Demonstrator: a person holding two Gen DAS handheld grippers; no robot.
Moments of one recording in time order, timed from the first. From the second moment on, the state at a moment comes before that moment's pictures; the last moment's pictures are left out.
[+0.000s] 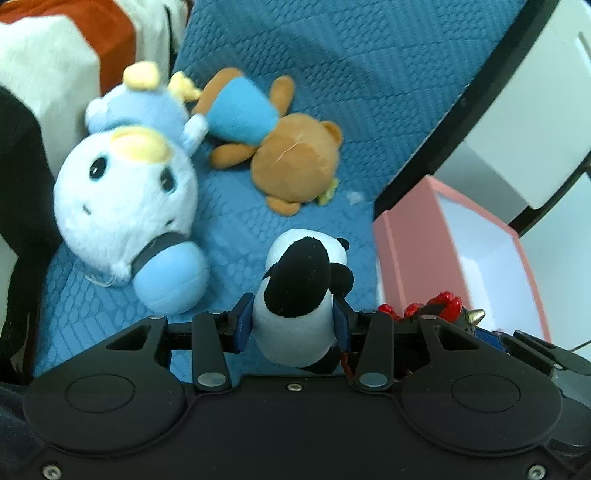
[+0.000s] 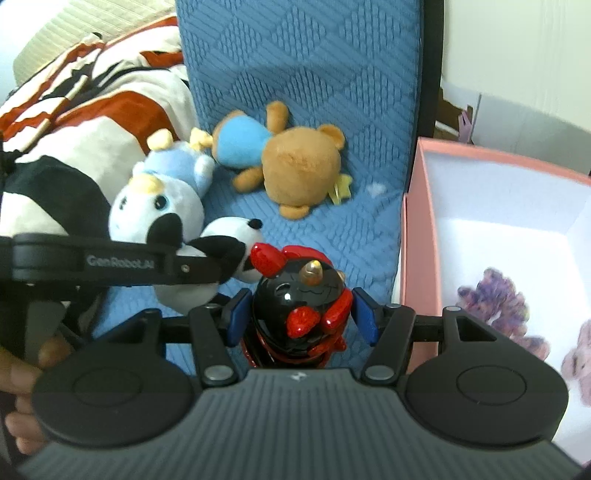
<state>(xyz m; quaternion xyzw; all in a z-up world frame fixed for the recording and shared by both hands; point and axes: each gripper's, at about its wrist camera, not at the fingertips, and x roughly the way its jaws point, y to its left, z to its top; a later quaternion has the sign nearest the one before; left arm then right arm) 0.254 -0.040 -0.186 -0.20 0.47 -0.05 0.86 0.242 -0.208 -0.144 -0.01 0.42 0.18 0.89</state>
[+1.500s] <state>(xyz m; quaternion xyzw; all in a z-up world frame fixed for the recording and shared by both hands) 0.261 -0.266 -0.157 -0.17 0.49 -0.11 0.85 0.246 -0.419 -0.132 0.03 0.43 0.08 0.90</state>
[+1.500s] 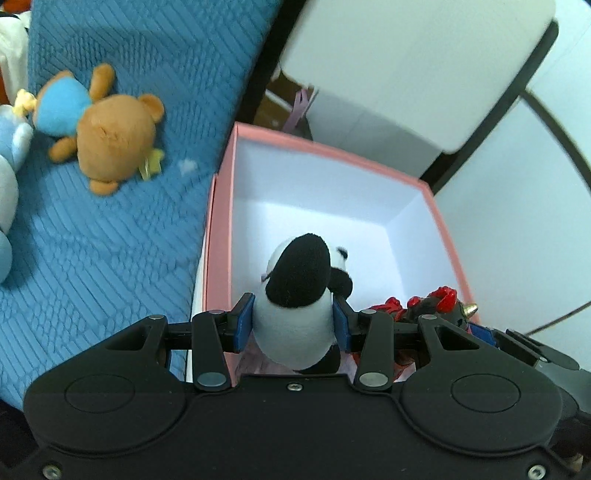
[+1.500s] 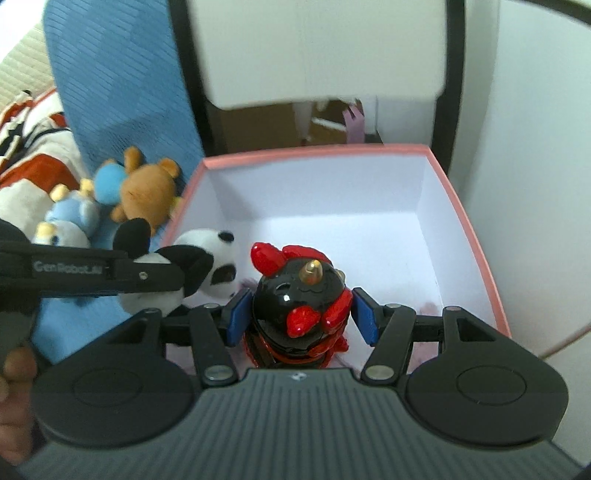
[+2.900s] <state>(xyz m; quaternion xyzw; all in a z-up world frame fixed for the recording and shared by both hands) 0.198 -0.178 -0.038 -0.19 0.37 -0.14 0.90 0.178 -0.359 -0.037 0.09 0.34 0.11 0.93</state>
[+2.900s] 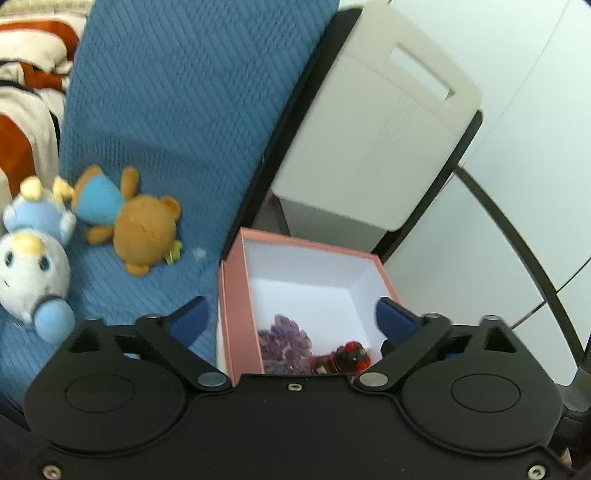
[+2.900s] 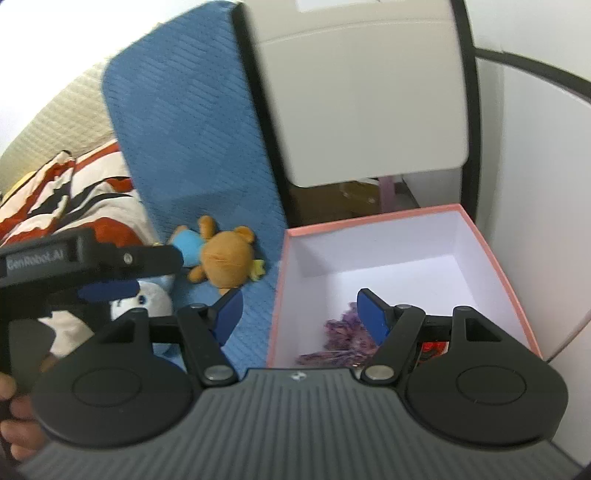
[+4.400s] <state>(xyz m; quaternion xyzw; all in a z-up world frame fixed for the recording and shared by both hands) 0.165 -0.054 -0.104 -0.15 0.34 -0.05 0.93 0.161 -0.226 -0.093 0.03 0.35 0.12 0.93</state>
